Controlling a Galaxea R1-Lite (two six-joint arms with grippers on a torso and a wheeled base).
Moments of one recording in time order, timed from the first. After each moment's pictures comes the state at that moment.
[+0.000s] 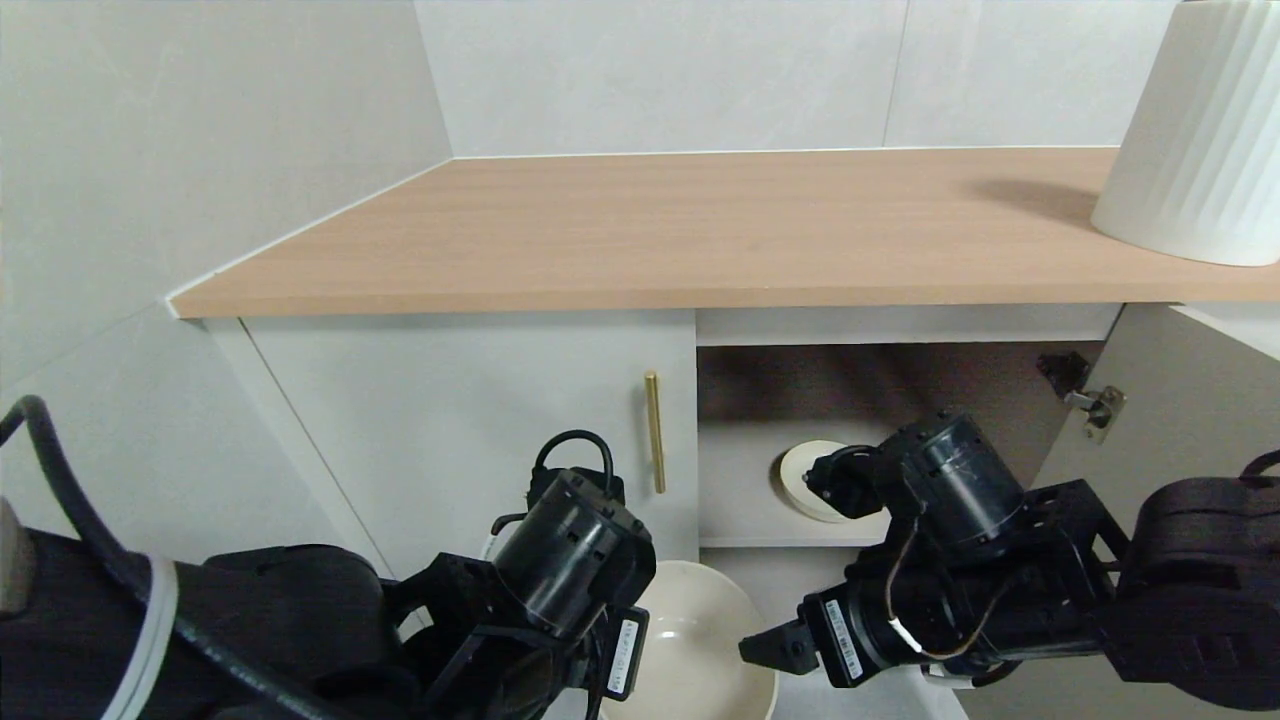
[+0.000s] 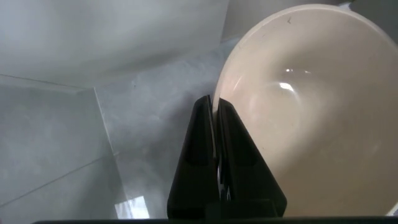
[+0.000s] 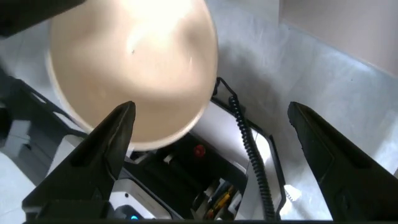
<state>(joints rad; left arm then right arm) -0.86 1.79 -0.82 -0.05 0.39 -0.44 0.77 1.76 -0.88 -0.07 0.11 0.35</state>
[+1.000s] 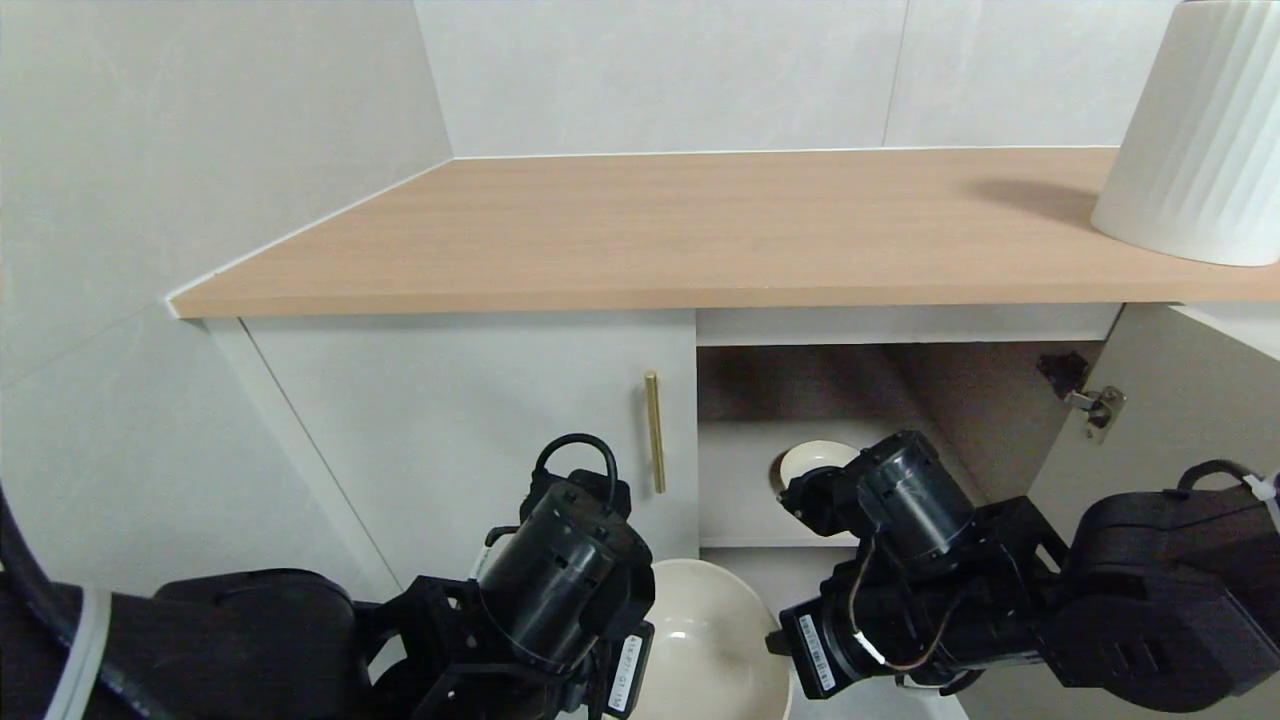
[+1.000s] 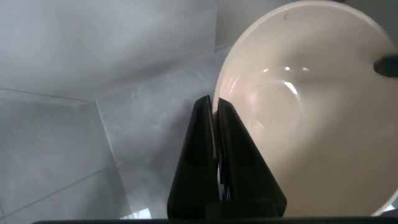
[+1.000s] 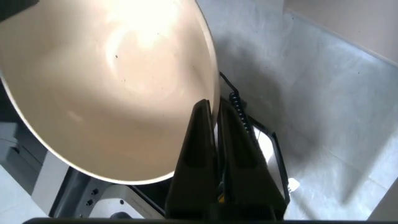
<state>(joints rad) -0.90 1.75 -0.80 -0.08 0.43 -0.41 0.79 1.84 -0.89 -0.09 0.11 0.36</state>
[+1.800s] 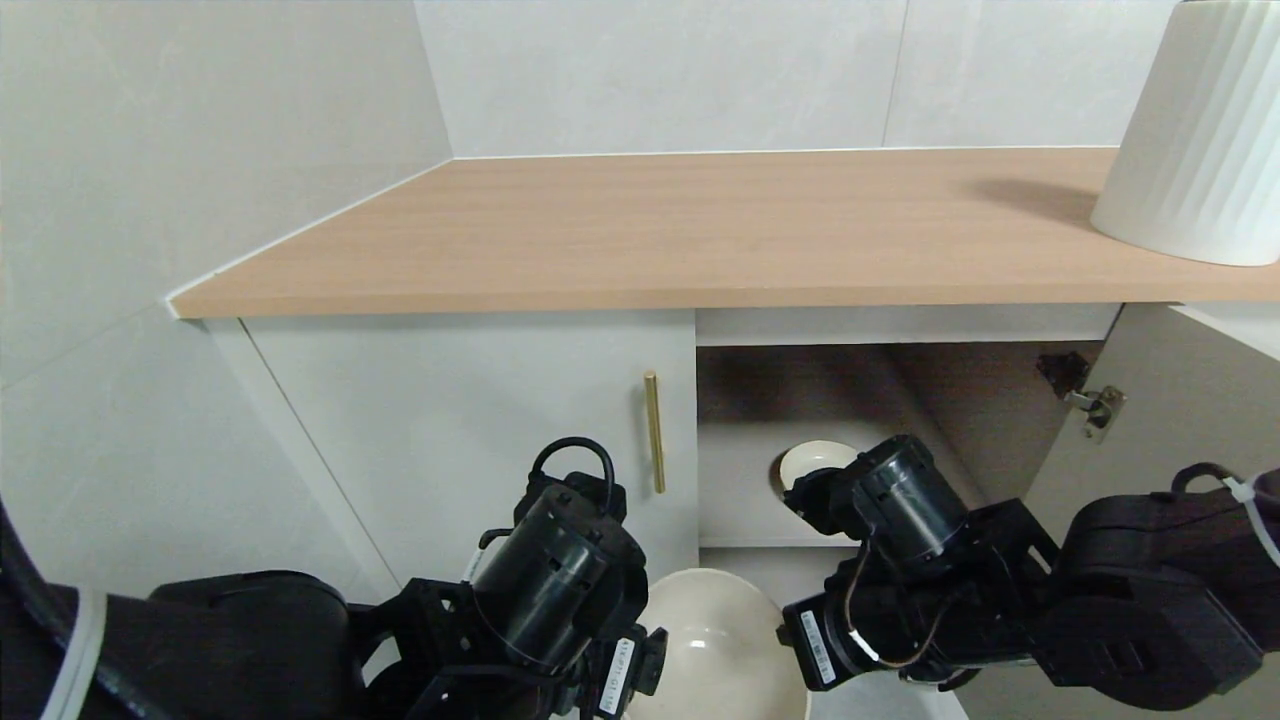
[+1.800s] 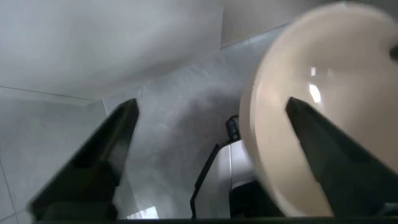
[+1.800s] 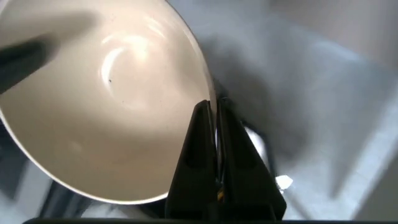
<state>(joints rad) -0.90 1.74 -0.78 -0.08 0.43 -0.39 0.77 1.86 -0.89 -0.11 0.01 0.36</state>
